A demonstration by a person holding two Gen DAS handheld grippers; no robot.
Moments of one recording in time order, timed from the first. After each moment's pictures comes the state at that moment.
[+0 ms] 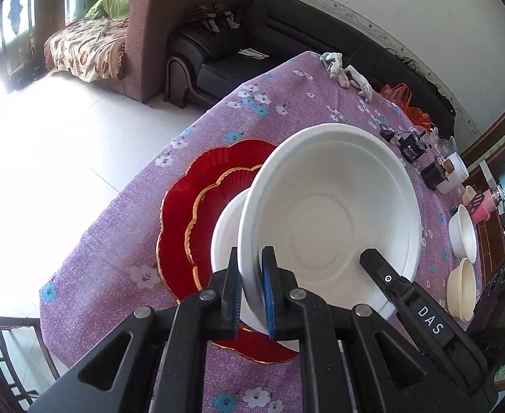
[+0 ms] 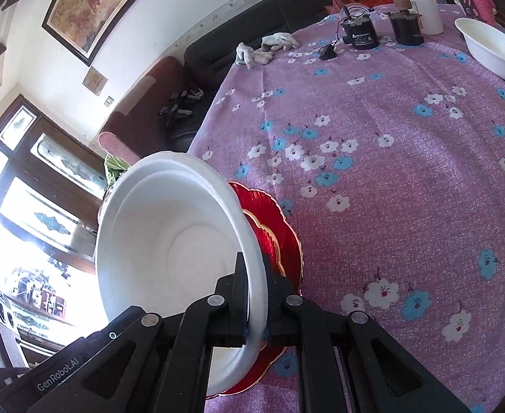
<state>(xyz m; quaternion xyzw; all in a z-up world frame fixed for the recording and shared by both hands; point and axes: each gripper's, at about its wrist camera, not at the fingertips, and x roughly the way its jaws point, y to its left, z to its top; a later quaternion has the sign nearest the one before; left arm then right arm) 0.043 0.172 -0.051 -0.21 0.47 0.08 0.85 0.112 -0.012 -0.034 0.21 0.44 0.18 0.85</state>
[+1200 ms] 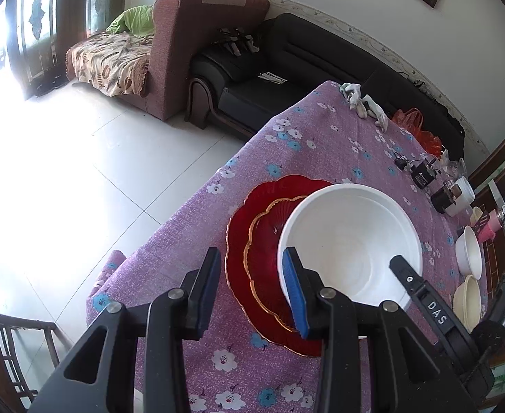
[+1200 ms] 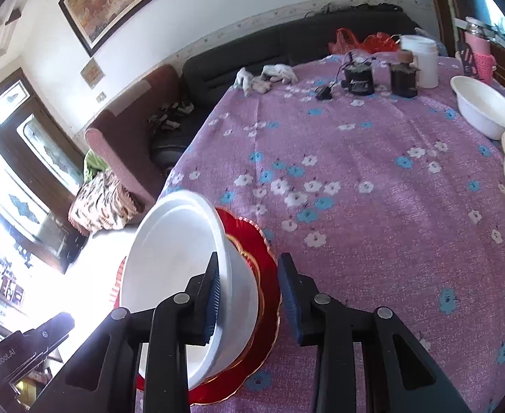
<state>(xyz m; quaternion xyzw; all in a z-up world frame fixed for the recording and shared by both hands) 0.011 0.202 -0.020 -0.21 0.43 0.12 0.87 0.101 -0.005 -0.014 0.13 0.41 0.15 0.89</state>
